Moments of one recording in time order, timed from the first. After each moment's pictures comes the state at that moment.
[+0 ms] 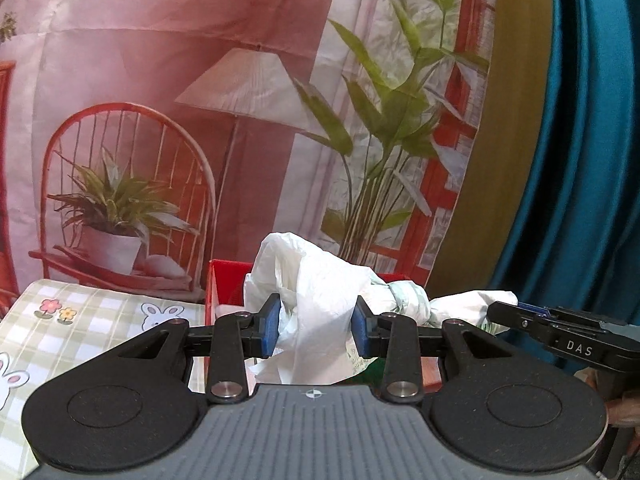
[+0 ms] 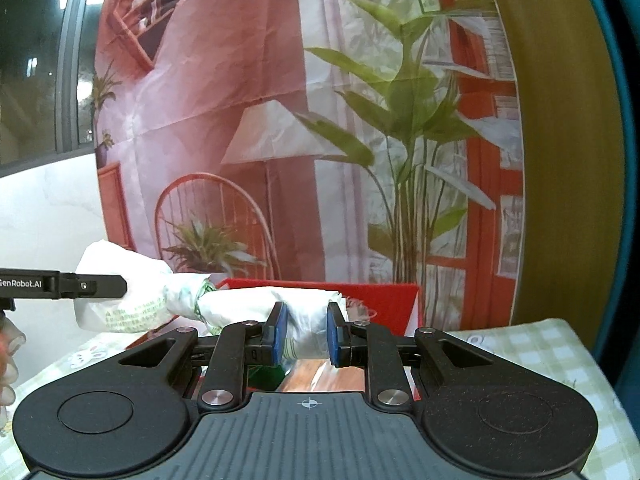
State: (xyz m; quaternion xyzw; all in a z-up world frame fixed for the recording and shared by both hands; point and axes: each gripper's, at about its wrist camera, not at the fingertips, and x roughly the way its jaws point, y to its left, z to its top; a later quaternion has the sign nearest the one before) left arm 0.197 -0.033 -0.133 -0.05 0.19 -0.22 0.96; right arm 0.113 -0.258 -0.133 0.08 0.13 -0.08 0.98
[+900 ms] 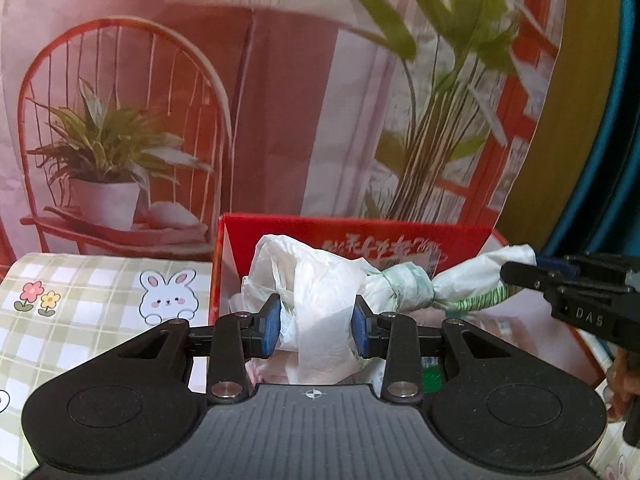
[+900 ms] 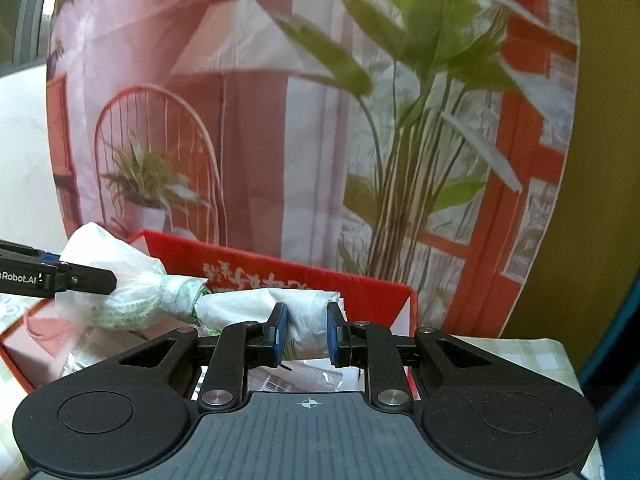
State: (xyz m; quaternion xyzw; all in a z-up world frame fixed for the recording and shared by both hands) left arm 0.329 -0.063 -0.177 -0.01 0.31 -0.18 0.93; right arm 0.255 -0.299 -0.167 0.02 0.26 -0.12 0.96
